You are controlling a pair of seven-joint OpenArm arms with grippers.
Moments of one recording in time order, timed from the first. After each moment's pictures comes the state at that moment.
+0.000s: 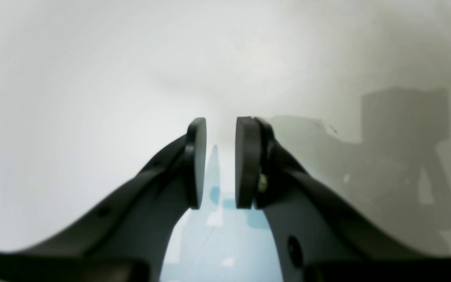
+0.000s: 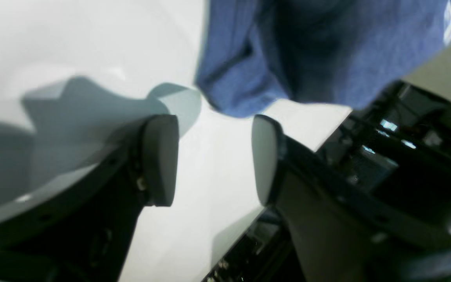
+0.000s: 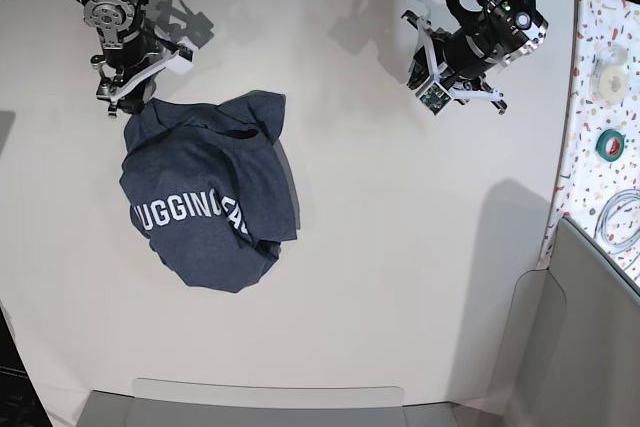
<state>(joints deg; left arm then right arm) 21.2 -9.4 -6.9 115.4 -5.5 -42.3 51.5 -25.6 28.0 -7.9 107.9 -55.7 29.9 -27.4</state>
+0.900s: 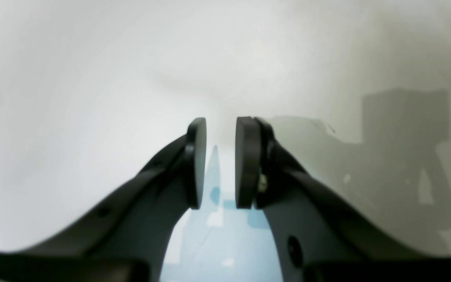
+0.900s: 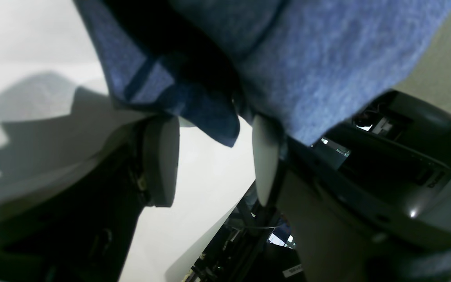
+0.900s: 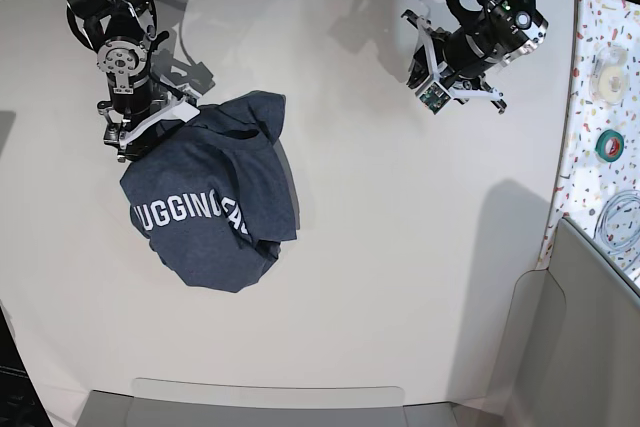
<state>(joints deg) 21.2 -9.4 -6.9 115.4 -5.5 -42.3 51.5 -11.7 29.2 -18.0 95.8 -55.8 26.3 -30.6</state>
